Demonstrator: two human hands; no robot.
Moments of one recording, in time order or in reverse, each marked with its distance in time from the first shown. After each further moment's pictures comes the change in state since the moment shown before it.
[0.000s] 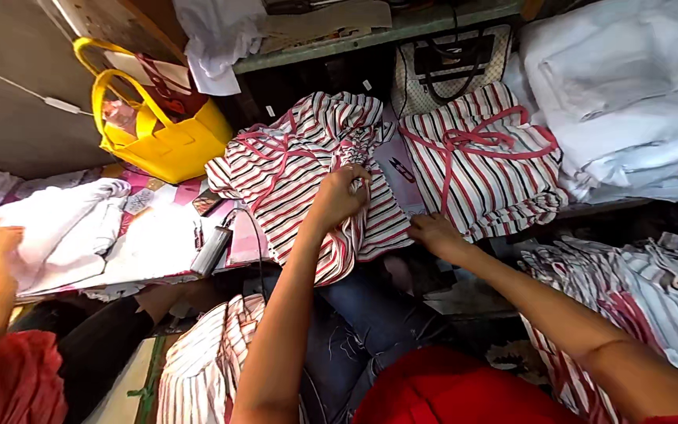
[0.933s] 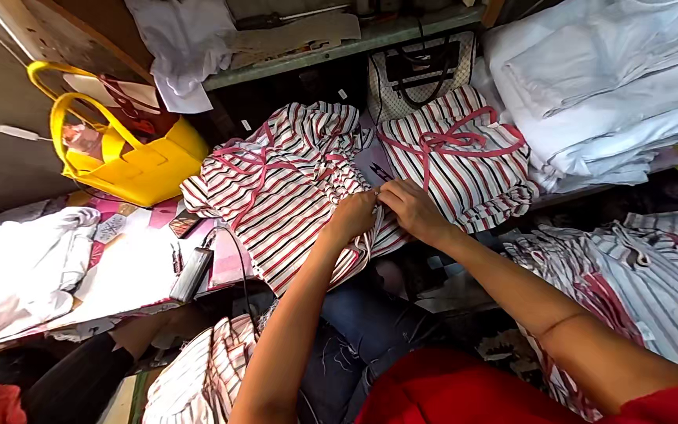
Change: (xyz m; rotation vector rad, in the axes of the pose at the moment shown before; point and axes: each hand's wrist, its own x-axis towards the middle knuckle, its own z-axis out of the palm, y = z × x) left_hand 0.033 0.005 0.062 0.268 -0.375 -0.048; right_hand 0.035 -0.032 -0.059 -0.110 0.638 -0.187
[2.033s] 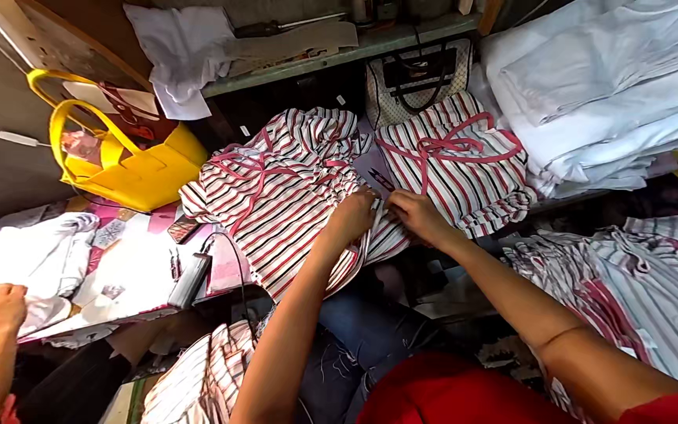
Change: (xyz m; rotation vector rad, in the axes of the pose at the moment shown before) left_hand 0.005 -0.002 -0.002 -0.077 0.078 0.037; right_hand -0.009 0.012 -0.003 0.275 -0.043 0.201
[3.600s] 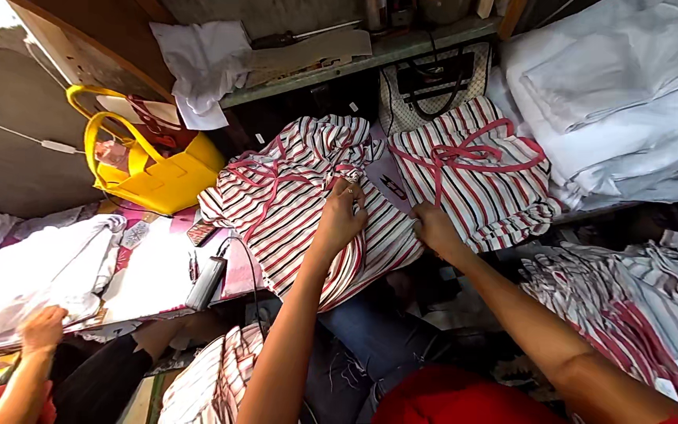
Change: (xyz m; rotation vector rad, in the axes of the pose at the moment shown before) left_hand -0.018 -0.013 -0.028 -0.103 0.399 0.026; right_hand -0.005 0.026 0.013 -0.084 -0.285 0.621
